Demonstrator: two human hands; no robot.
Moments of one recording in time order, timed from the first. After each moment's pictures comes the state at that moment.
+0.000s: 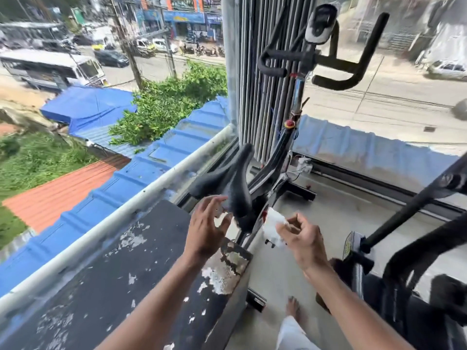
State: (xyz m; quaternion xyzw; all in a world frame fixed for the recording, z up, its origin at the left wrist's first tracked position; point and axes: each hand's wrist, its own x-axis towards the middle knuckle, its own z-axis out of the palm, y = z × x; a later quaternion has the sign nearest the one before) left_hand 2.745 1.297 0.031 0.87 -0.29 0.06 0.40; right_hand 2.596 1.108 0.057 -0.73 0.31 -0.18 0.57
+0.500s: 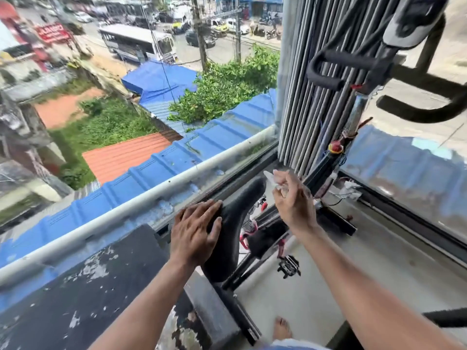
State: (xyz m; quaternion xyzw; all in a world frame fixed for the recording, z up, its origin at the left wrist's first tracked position) left_hand 2.840 1.208 0.018 0.96 -0.17 0.16 0.16; right_hand 2.847 0.946 0.040 -0.90 0.01 -0.28 0.34
